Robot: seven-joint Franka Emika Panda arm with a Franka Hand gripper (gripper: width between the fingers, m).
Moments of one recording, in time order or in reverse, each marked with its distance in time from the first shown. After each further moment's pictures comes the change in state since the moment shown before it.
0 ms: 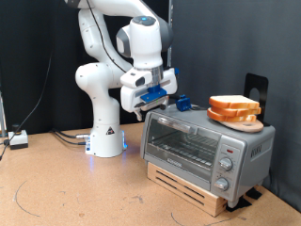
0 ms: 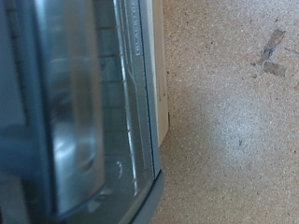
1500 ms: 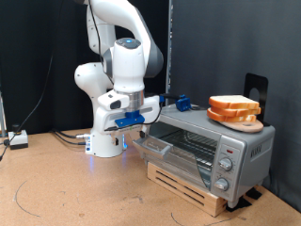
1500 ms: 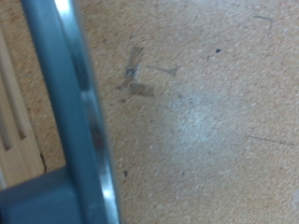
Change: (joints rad) arm -0.165 0.250 -0.040 0.060 -0.130 0.198 -0.007
